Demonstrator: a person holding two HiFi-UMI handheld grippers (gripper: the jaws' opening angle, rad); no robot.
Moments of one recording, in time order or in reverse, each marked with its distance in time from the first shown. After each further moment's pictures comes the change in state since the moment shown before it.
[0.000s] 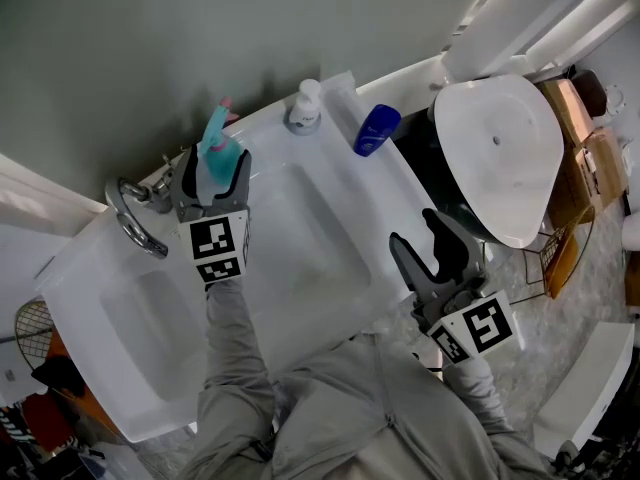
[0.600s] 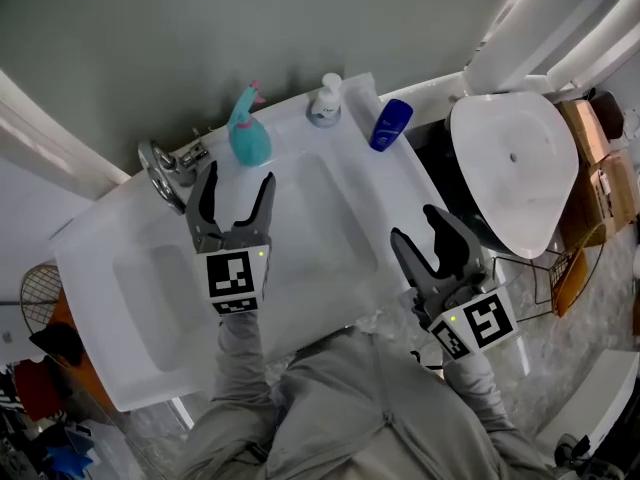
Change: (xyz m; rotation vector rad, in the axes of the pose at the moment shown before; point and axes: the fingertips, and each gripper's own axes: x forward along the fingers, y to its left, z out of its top) left arm -0.102 -0.031 0.041 0.024 -0.064 0.018; right arm -0.026 0.027 0.013 0.003 -0.061 0.093
